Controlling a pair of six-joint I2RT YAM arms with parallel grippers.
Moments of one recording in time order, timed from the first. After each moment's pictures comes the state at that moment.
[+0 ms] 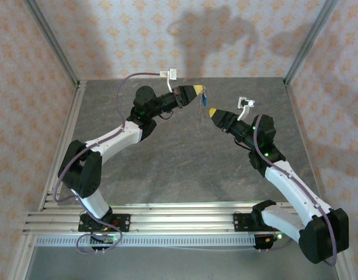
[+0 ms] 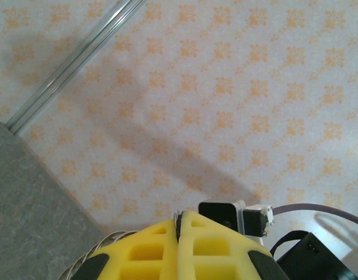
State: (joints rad) left arm -0.50 1.69 1.24 0.74 0.60 -0.99; right arm 0.34 1.00 0.72 0.26 -0.44 0.78
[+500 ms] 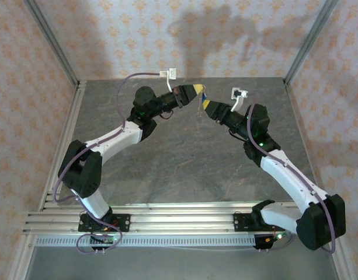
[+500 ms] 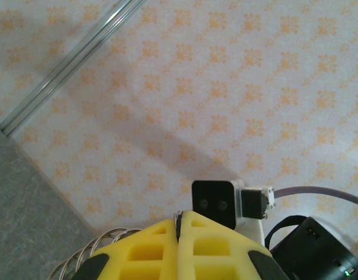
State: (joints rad) left arm -0.50 1.69 1.24 0.75 0.60 -1.01; right arm 0.39 1.13 0.87 0.25 -0.41 0.74
